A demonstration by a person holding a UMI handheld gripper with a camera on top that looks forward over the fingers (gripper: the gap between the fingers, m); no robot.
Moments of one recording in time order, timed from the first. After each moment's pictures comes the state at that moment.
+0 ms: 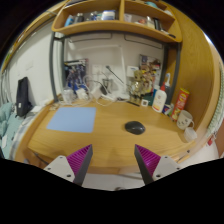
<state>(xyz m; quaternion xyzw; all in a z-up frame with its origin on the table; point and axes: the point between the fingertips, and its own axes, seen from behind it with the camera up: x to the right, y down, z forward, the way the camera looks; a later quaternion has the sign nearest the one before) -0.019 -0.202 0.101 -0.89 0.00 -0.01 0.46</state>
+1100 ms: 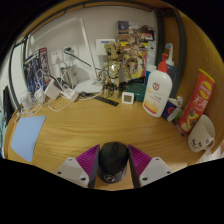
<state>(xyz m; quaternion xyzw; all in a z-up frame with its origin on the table) 0.147 0.022 -0.016 -0.92 0.04 0.00 0.40</state>
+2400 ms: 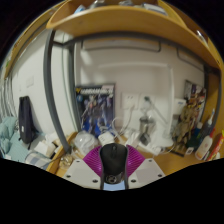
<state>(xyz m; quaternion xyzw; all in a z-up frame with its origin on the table) -0.197 0.127 0.183 -0.85 -0.04 0.05 0.53</state>
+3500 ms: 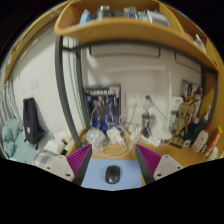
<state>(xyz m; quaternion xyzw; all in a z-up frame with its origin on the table) -0.221 0.063 0.214 -0.86 -0.03 0.07 0.51</state>
